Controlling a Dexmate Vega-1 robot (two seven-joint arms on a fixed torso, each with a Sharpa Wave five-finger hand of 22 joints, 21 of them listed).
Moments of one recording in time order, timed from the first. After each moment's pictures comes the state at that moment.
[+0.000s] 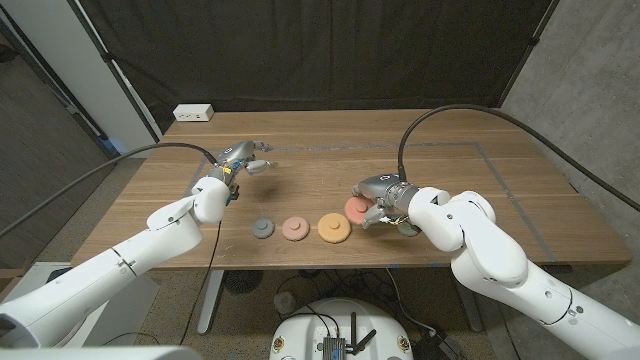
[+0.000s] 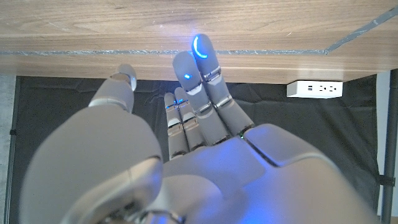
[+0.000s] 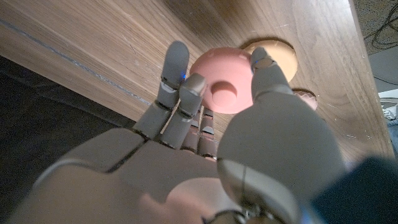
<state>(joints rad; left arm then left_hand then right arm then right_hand) 0.97 0.92 0.48 -1.91 0.25 0.34 0.31 0.80 0.00 0.36 -0.16 0.30 0.53 -0.02 0.20 0.21 0.55 -0.12 0.21 0.42 1.03 -0.17 1.36 0.50 0.84 -0.11 1.32 0.25 -1.05 -0.78 -0.64 -2.44 -1.13 -0.50 0.78 1.09 -0.01 0.29 -0.21 0.33 0.41 0.04 0.28 0.26 0.45 0.02 0.25 0.58 1.08 -0.19 1.40 1.20 0.93 -0.13 1.53 0.20</state>
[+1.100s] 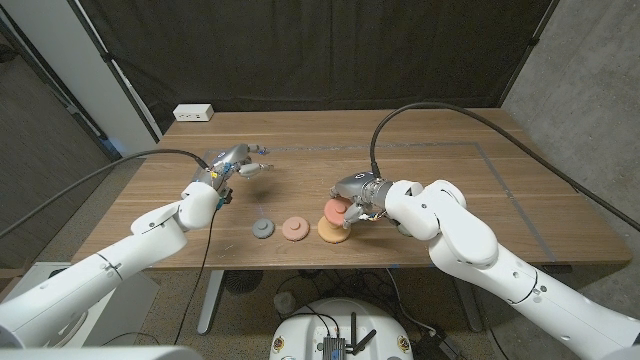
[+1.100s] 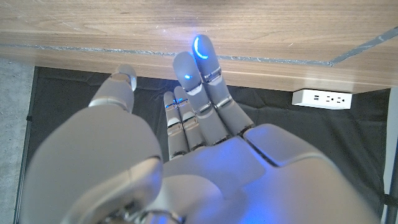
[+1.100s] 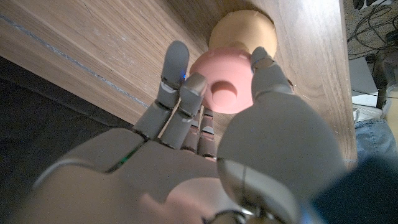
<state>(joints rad) 1.01 0.93 0.43 -1.82 0.20 0.16 0.32 0.80 0.00 0.36 -0.17 0.30 0.55 -0.02 0.20 0.21 0.57 -0.12 0.21 0.42 1.03 -0.17 1.37 0.50 0.84 -0.11 1.35 0.24 -0.92 -0.69 -0.73 -2.36 -1.12 -0.38 0.83 1.09 -0.01 0.29 -0.21 0.32 0.42 0.04 0.27 0.27 0.45 0.03 0.25 0.58 1.09 -0.20 1.38 1.20 0.94 -0.13 1.53 0.20</state>
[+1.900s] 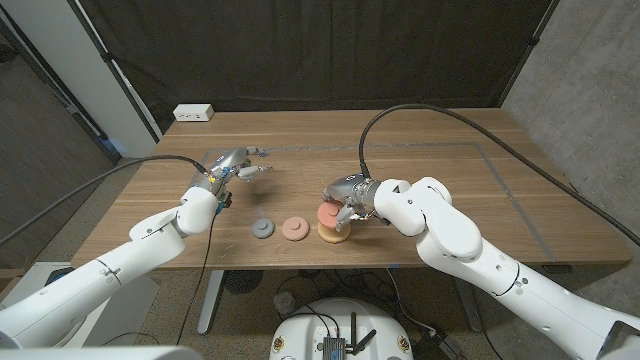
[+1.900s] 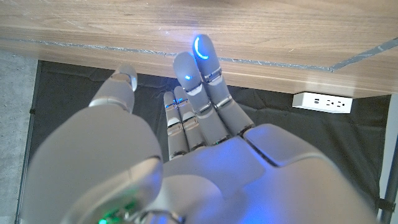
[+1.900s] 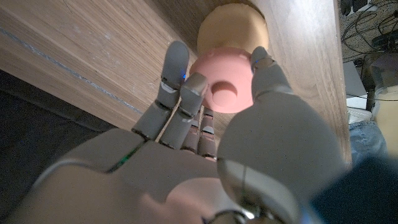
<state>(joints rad) 1.03 0.92 0.42 -1.79 0.19 0.10 0.34 0.80 0.00 0.37 -0.17 0.30 0.55 -0.02 0.20 0.21 0.57 -0.12 0.21 0.42 1.04 -0.17 1.38 0.50 0.84 -0.11 1.37 0.23 -0.88 -0.64 -0.78 -2.30 -1.12 -0.39 0.87 1.09 -0.01 0.29 -0.21 0.33 0.42 0.04 0.28 0.27 0.46 0.03 0.24 0.61 1.10 -0.20 1.37 1.20 0.94 -0.13 1.53 0.20</state>
